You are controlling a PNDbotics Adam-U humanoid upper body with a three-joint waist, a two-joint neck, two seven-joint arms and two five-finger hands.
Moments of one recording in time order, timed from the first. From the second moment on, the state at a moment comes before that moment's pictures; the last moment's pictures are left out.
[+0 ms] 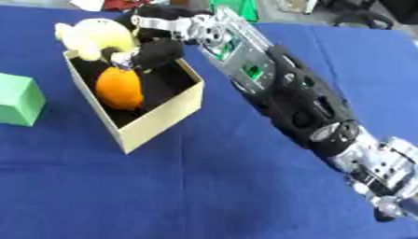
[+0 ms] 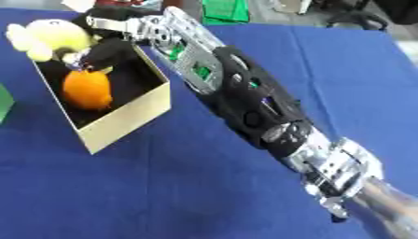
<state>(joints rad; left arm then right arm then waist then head) -0.39 0.62 0.03 -1.98 -0.37 -0.02 0.50 -1.07 -0.43 0.41 -1.42 0.51 0.09 0.65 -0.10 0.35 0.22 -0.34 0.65</state>
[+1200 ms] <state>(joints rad) -0.38 0.62 0.03 -1.98 -0.37 0.00 0.51 -1.01 -0.51 0.25 -1.58 0.44 0.10 0.61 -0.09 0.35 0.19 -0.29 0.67</state>
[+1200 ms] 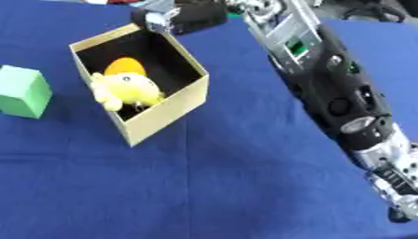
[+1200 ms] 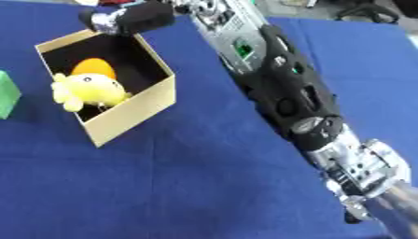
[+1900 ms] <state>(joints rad) -0.34 0.62 0.04 -1.98 -0.38 0.02 0.53 -0.76 -0.64 -0.02 -1.91 0.24 0.12 0.40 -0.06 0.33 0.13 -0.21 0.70</state>
